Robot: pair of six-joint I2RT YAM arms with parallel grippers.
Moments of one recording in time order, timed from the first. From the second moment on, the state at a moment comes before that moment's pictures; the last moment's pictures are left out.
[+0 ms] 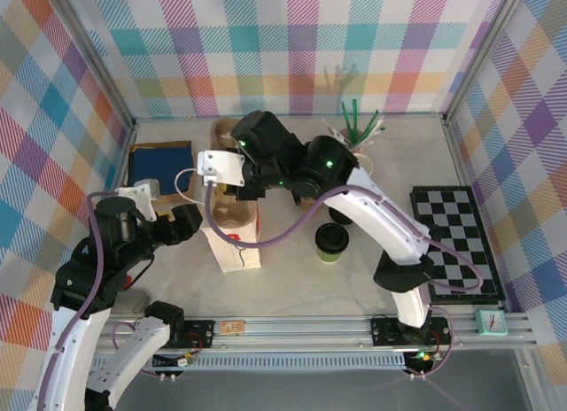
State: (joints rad) left arm -0.28 0.65 1.14 -1.04 0.10 -0.51; right arm 1.12 1.99 2.61 -1.25 0.10 -0.71
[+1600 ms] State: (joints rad) left arm -0.28 0.71 1.12 -0.97 0.11 -0.52; right arm 1.06 2.15 2.61 -1.48 -0.01 -0.72
